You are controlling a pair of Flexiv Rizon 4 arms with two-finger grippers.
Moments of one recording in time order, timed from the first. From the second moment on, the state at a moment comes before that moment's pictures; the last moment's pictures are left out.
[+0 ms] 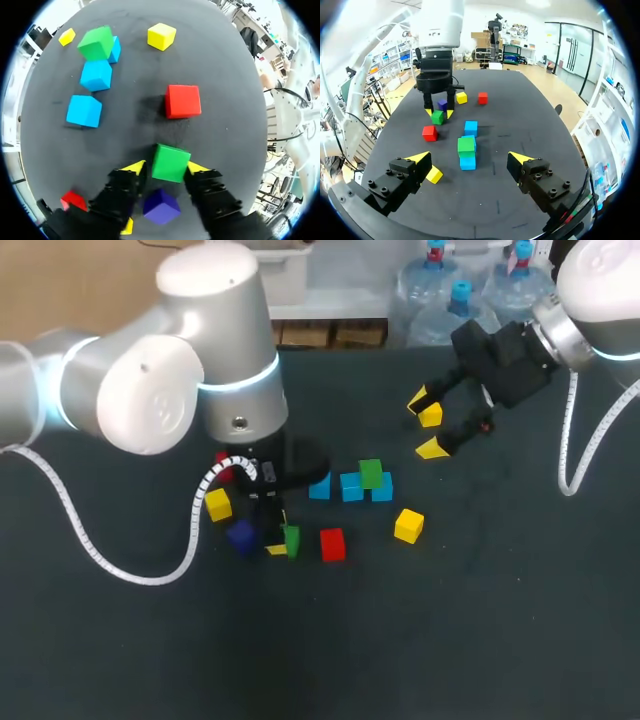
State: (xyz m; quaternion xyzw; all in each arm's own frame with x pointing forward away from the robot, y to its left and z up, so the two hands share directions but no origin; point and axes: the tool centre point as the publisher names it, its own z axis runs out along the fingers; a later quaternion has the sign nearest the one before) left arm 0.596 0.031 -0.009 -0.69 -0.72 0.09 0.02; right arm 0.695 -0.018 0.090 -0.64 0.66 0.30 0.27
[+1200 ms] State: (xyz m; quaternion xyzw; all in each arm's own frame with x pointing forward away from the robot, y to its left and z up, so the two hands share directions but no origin) left arm 0.705 0.029 0.056 -0.63 -0.78 0.02 -0.07; right arm 0.695 -0.018 0.090 -0.64 0.66 0.30 0.27
